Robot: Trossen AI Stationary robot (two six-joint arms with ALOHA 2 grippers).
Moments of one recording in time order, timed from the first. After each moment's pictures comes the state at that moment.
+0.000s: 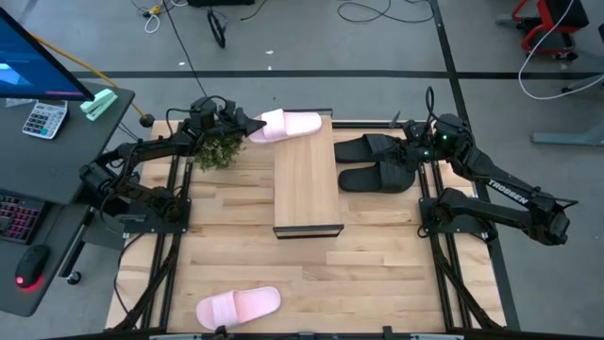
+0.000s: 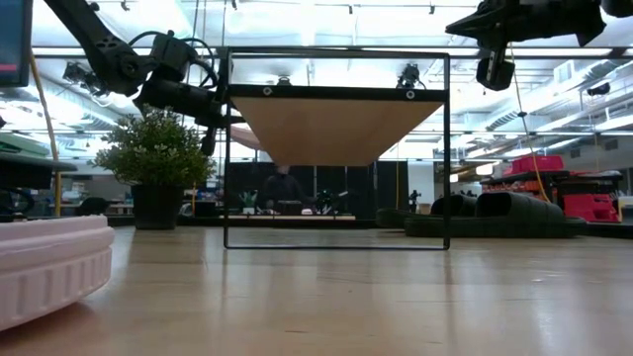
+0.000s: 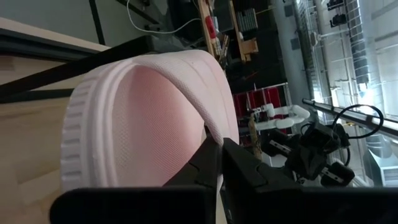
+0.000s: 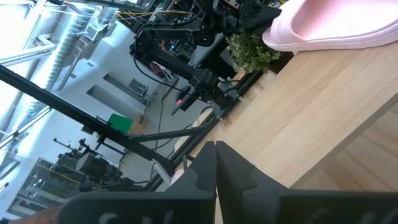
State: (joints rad) left arm 0.90 1.37 0.62 0.59 0.58 -1.17; right arm -0.70 0.70 0.64 -0.08 -0.72 0.80
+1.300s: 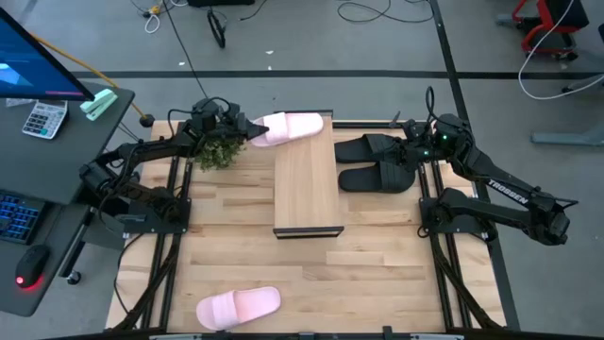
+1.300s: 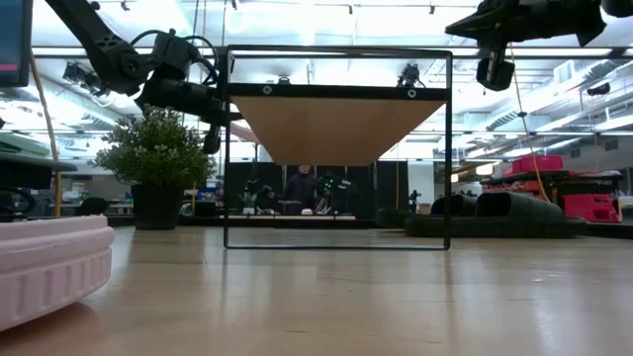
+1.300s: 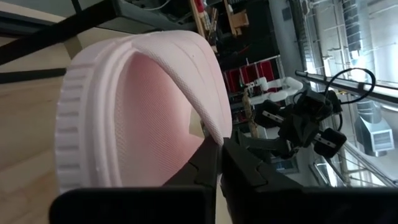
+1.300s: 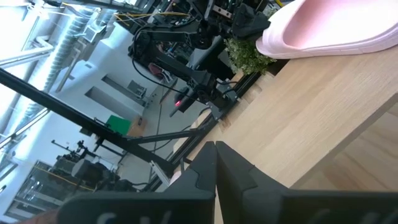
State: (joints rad) left arm 0.86 1.37 0.62 0.60 0.68 -1.11; right arm -0.70 0.70 0.64 -0.08 -0.71 0.80
